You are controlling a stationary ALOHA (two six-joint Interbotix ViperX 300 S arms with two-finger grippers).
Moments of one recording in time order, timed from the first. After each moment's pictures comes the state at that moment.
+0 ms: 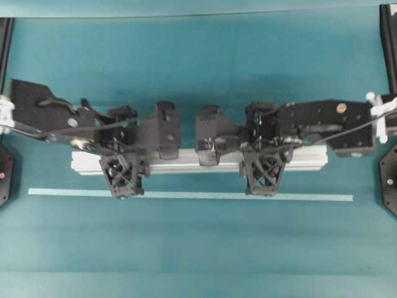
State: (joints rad) left arm 0.07 0.00 0.58 0.03 0.60 -0.08; right arm -0.05 0.06 0.44 0.00 0.84 -0.03
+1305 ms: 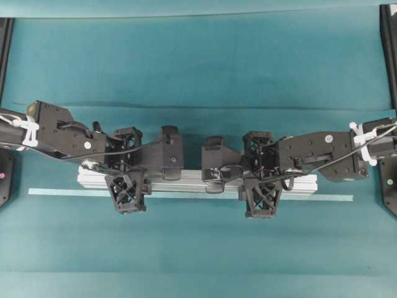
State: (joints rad) left arm 0.02 0.10 0.63 0.03 0.48 -0.12; right arm 0.02 0.13 0.56 0.02 0.60 -0.01
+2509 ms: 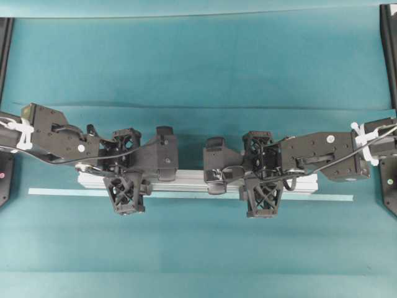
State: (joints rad) left arm 0.01 0.09 0.68 0.03 0.37 -0.14; right arm 0.02 0.14 0.58 0.01 0.55 -0.02
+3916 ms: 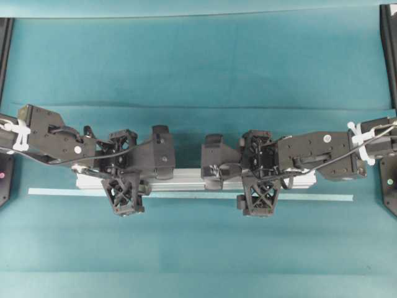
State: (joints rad) left arm 0.00 0.08 0.69 0.03 0.35 -0.20; right arm 0.01 0.15 0.56 0.00 0.57 0.06
